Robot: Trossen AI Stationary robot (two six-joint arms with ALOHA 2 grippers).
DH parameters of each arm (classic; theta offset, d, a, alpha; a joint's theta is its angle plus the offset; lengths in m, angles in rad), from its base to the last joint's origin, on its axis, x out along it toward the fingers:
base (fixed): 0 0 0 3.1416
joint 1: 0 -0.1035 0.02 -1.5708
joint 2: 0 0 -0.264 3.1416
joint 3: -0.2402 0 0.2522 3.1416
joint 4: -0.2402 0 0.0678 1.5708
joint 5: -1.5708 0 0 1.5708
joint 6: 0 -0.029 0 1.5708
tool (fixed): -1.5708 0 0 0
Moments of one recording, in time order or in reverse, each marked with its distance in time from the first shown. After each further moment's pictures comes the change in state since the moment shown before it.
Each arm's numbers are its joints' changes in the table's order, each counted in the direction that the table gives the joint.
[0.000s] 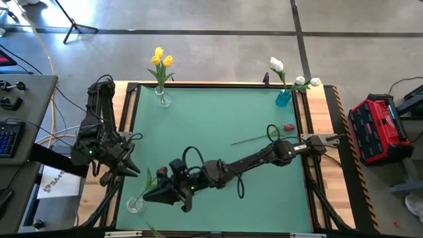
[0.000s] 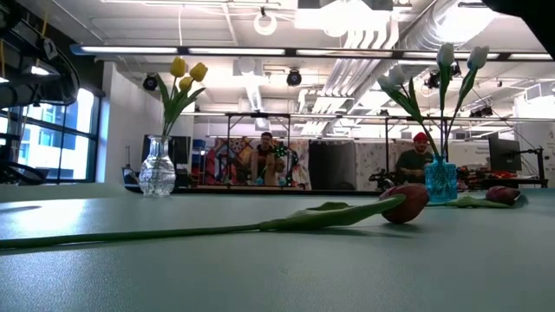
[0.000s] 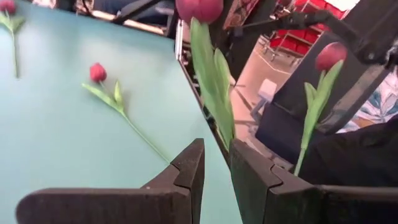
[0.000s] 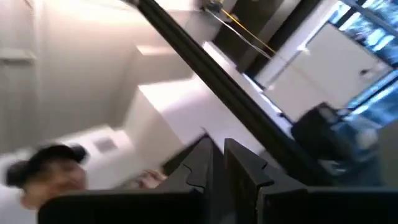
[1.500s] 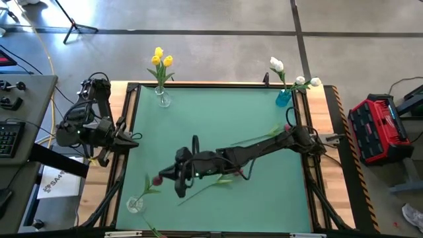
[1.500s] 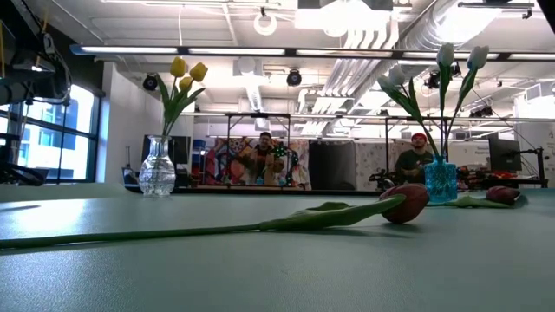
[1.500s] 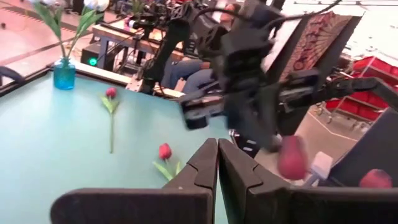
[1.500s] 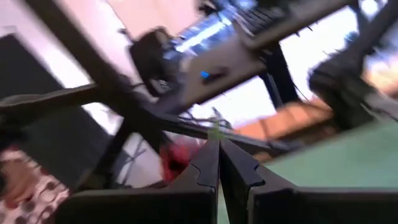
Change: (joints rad) left arm -0.080 -0.023 -0.321 -0.178 -0.283 -0.117; right arm 0.059 0.322 0.364 -0.702 0.229 0.286
